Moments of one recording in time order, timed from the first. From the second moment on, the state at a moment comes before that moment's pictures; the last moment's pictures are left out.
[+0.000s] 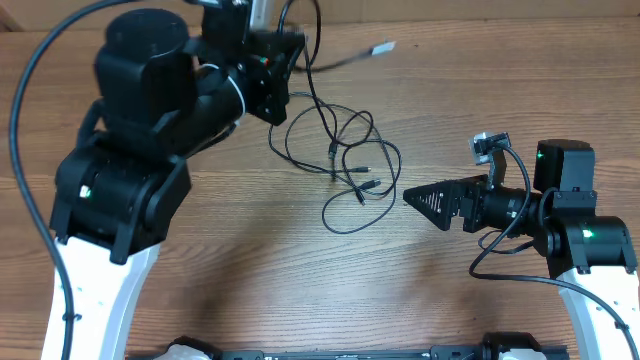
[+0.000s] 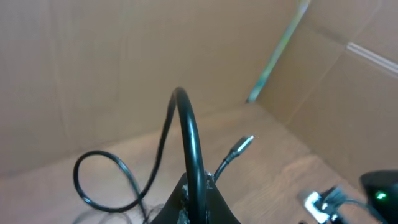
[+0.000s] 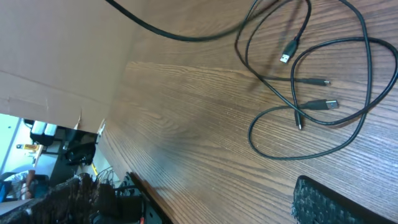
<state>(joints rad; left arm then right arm) -0.37 1.36 1.87 -0.74 0.33 -0.21 -0.01 1.04 0.97 -0.85 -0.91 0.12</state>
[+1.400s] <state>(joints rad) 0.24 1.30 1.87 -1.16 -0.59 -0.18 -0.01 1.04 0.97 -0.86 -0.89 0.12</state>
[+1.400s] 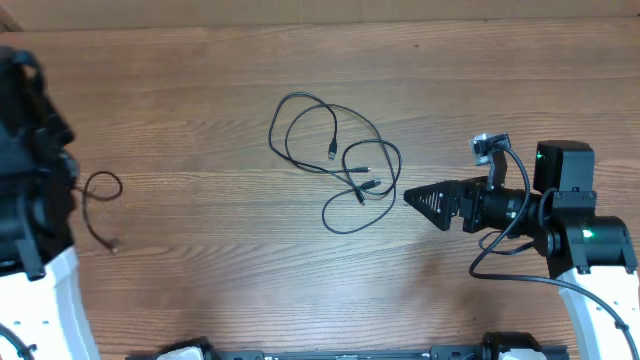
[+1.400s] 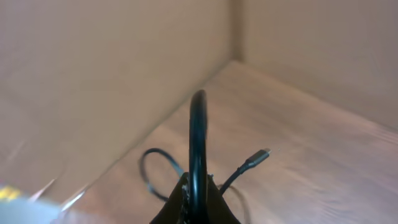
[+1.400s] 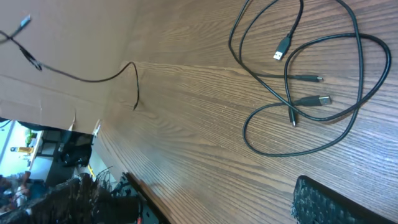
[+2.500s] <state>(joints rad) 0.82 1.43 1.87 -1.23 -0.46 -0.25 -0.01 1.04 0.97 -0.85 -0.88 0.12</state>
